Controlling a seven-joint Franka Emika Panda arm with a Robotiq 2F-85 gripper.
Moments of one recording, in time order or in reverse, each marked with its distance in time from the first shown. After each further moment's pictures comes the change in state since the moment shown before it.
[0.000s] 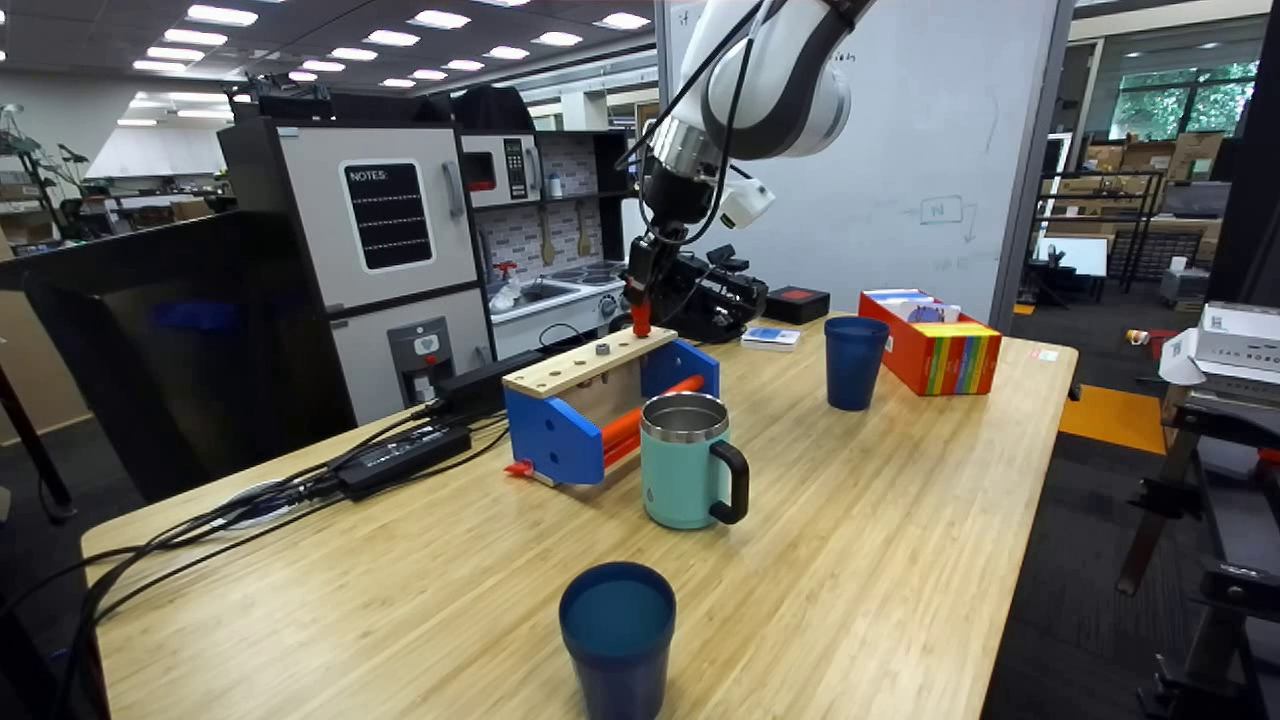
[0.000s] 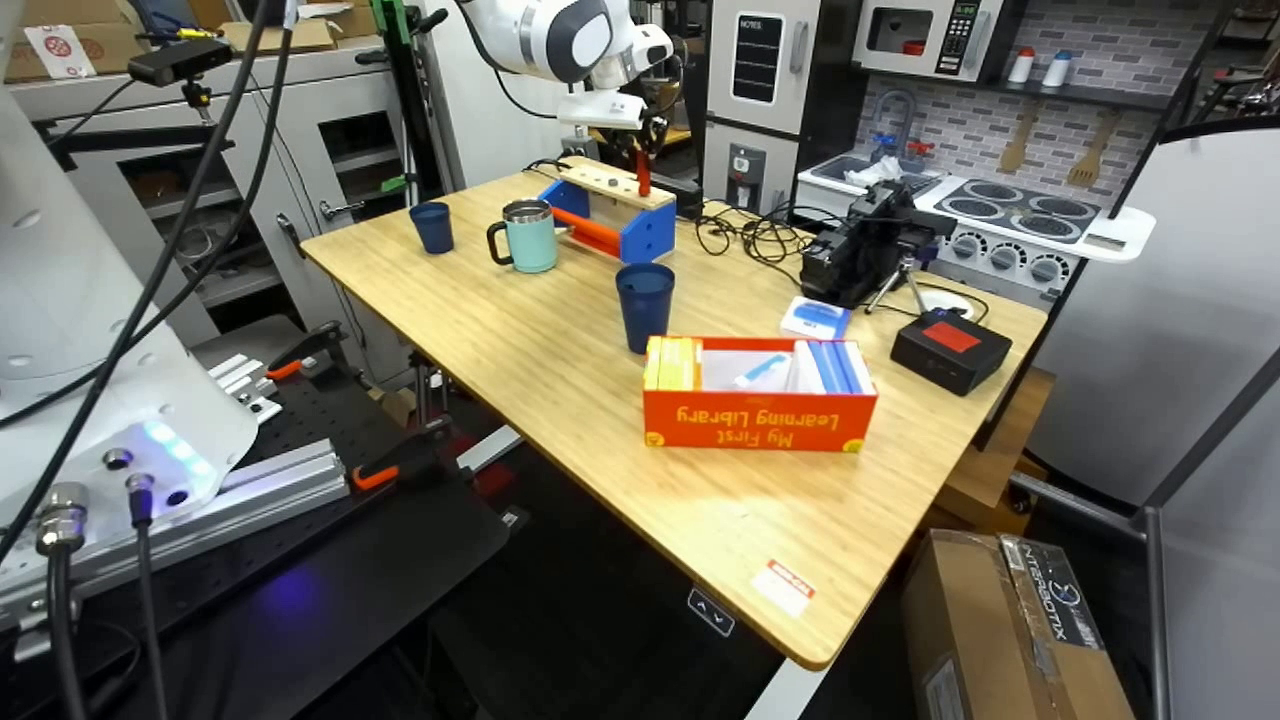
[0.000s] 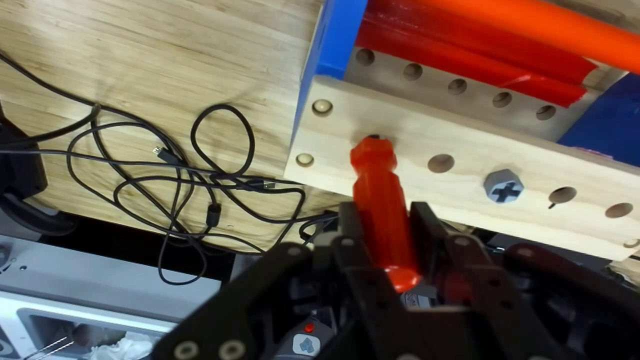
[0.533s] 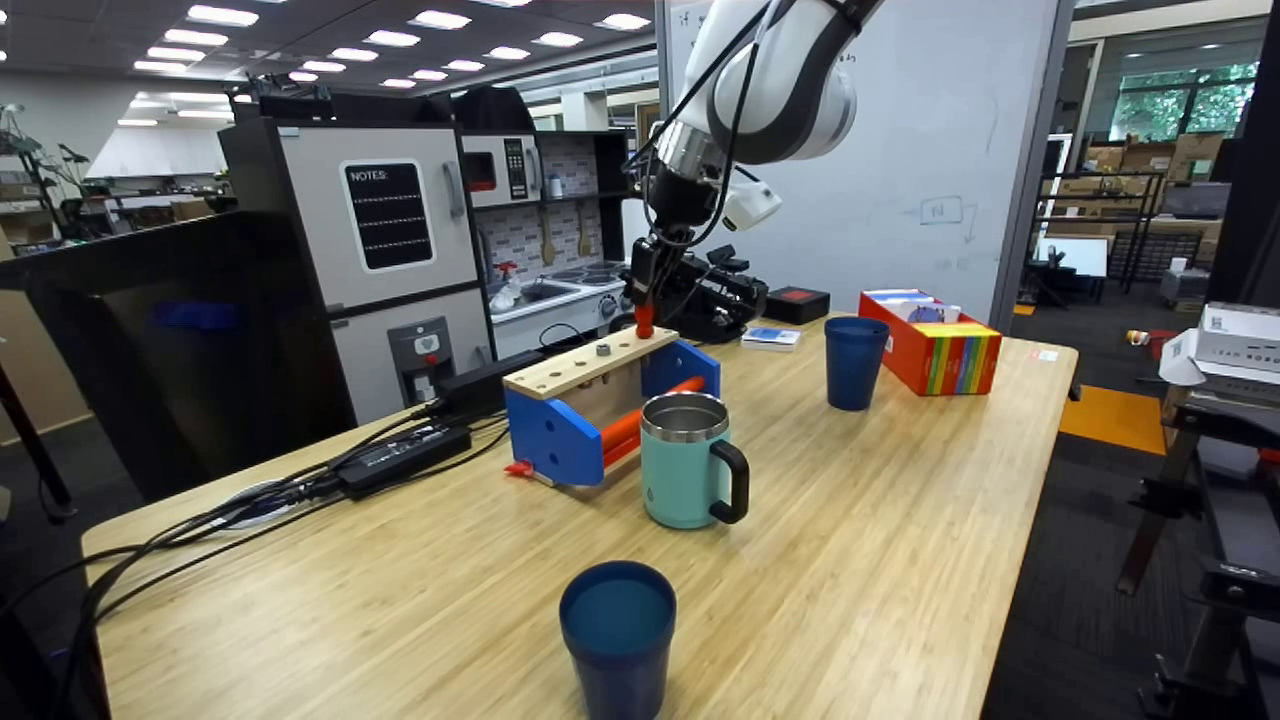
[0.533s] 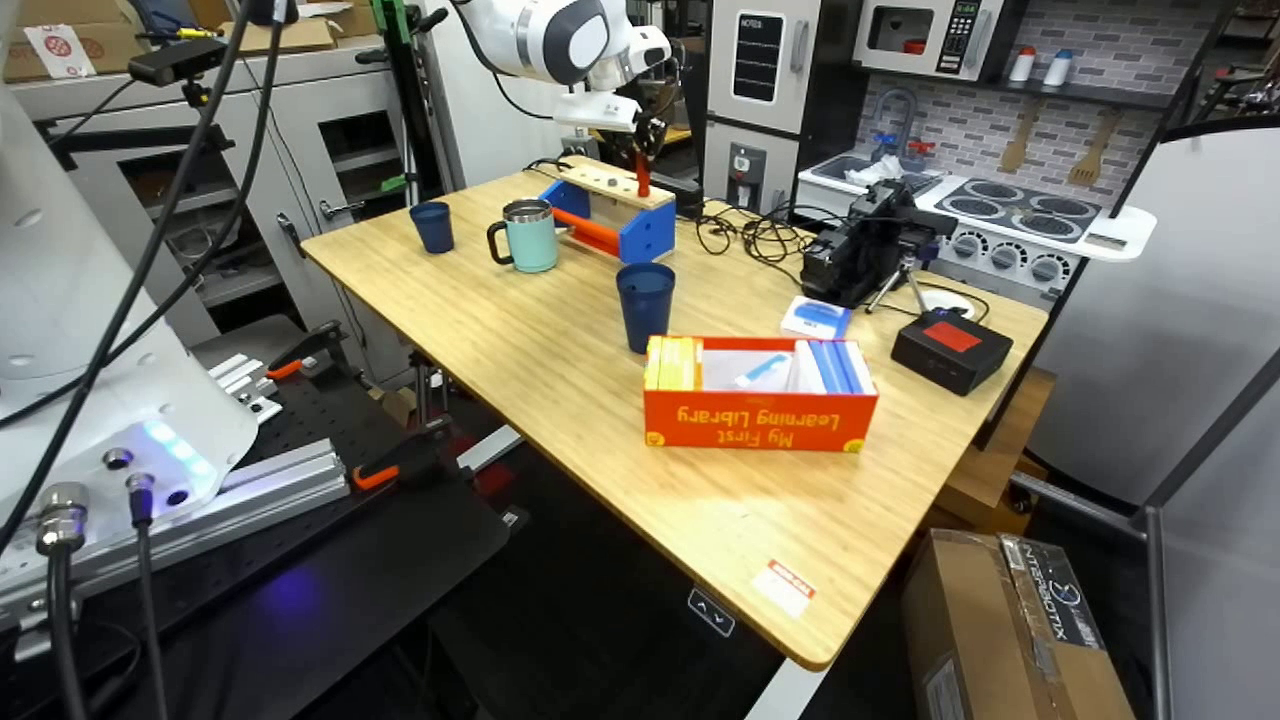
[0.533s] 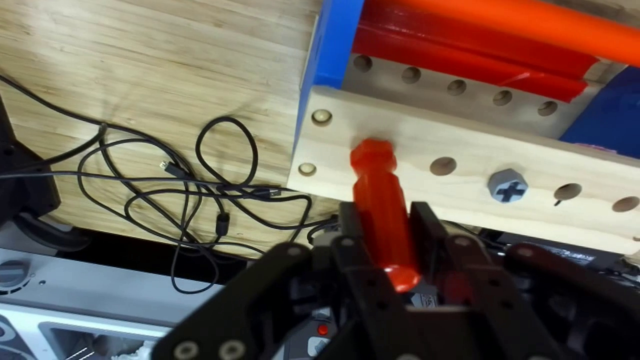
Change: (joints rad) arm 0.016 -0.010 -0.019 -0.025 0.000 0.019 0.060
